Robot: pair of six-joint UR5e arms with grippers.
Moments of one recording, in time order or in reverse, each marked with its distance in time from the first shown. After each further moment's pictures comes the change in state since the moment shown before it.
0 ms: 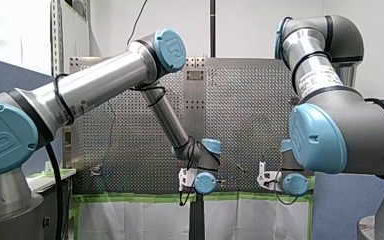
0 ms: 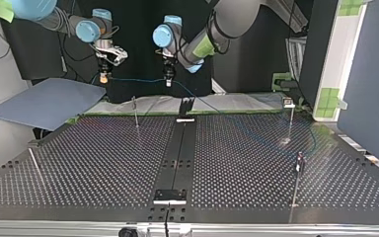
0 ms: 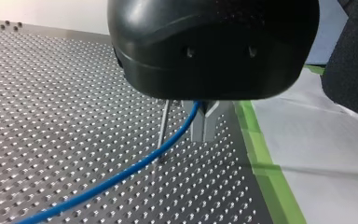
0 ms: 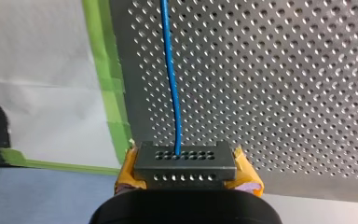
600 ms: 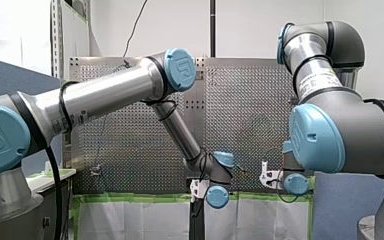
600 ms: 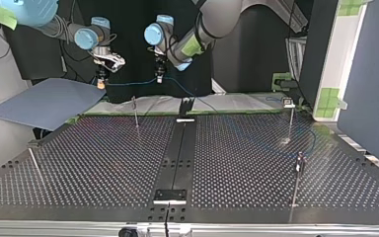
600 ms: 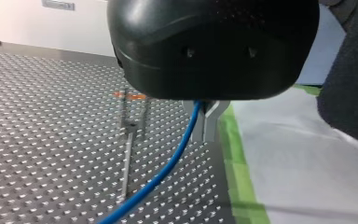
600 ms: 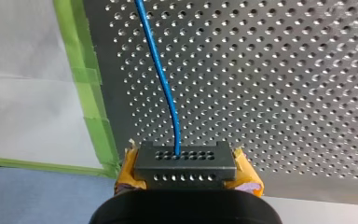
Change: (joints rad) left arm -0.055 -0.142 0.172 -0.037 -0.010 -0.027; right arm -0.022 0.047 -0.089 0.016 -0.006 -0.026
